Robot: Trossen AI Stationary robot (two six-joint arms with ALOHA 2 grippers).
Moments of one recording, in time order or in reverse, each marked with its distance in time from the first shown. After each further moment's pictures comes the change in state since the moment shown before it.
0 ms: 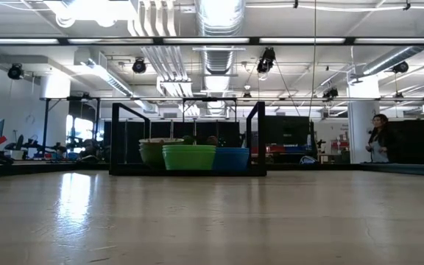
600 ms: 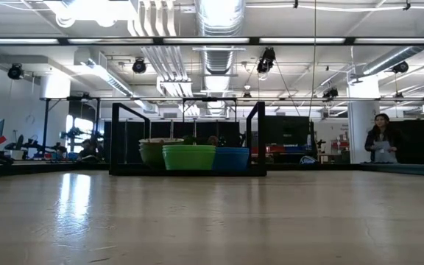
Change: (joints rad) left arm 0.000 -0.341 -0.360 0.209 0.101 0.044; right arm 0.163 -0.214 -0.267 0.131 0.046 0.059
